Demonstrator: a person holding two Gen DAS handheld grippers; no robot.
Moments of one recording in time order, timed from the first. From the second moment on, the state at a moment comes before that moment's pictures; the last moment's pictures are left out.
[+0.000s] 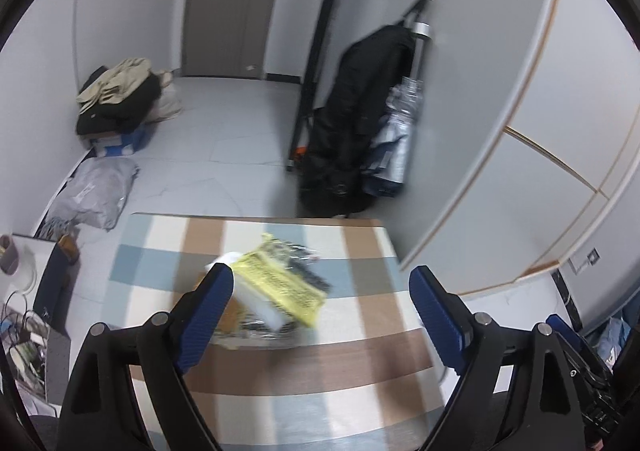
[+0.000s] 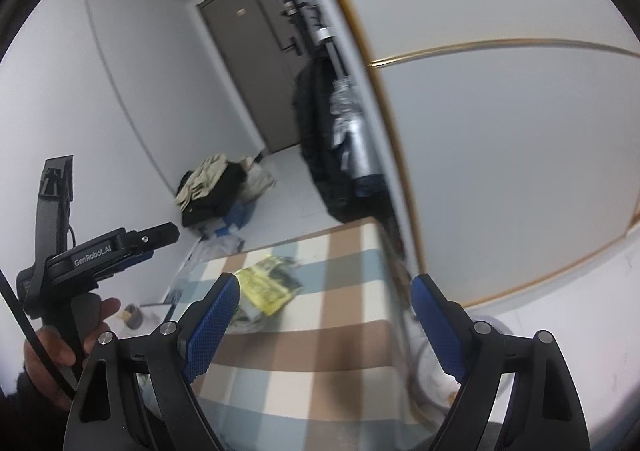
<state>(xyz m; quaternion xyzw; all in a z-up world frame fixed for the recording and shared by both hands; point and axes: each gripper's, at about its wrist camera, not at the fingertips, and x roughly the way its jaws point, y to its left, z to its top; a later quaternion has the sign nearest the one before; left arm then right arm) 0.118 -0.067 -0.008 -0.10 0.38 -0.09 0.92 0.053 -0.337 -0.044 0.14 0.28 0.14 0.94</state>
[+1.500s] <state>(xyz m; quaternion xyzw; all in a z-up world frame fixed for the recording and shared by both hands) 0.155 0.083 -0.106 -0.19 0.43 -0.04 0.88 0.204 -0.135 -0.150 -0.05 0.44 0.18 0.88</state>
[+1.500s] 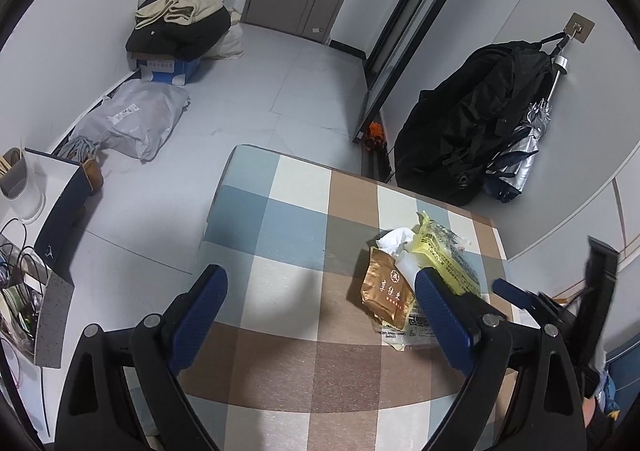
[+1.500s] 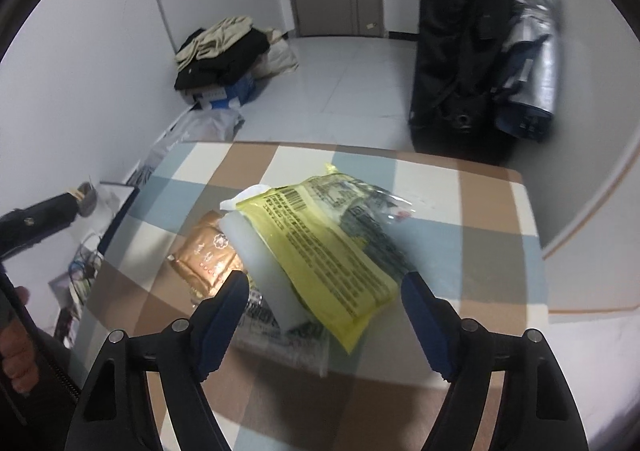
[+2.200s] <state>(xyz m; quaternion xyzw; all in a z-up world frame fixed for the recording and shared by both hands) 0.163 0.088 -0.115 -0.19 0.45 -0.03 0.87 0.213 -0.105 -0.156 -0.16 0.44 0.18 0.87</state>
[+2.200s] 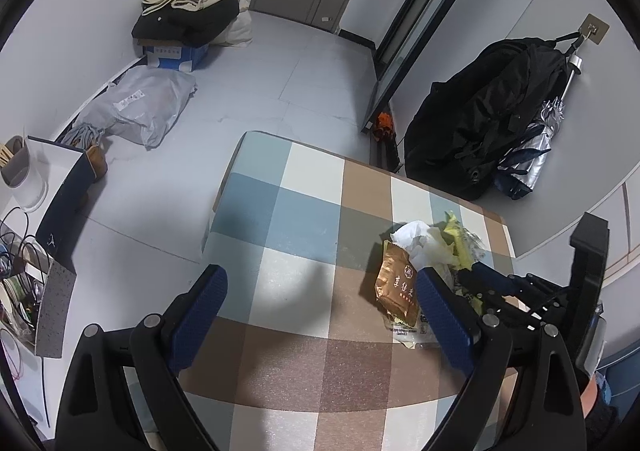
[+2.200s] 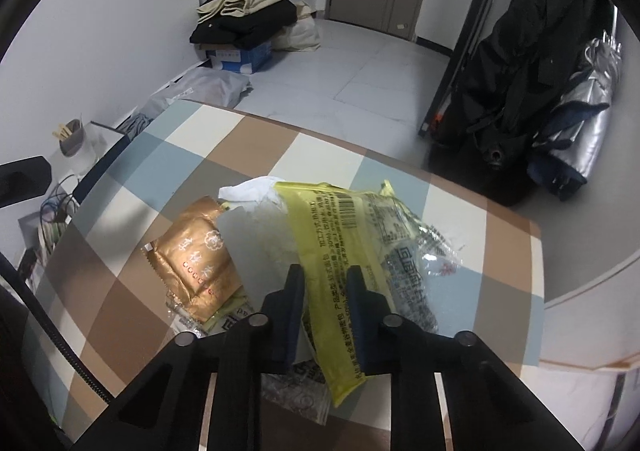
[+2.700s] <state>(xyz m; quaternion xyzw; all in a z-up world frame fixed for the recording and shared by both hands) 0.165 0.090 -0.124 -0.19 0.47 -0.01 0.86 0.193 -0.137 -0.105 -0.09 0.42 0.18 0.89</state>
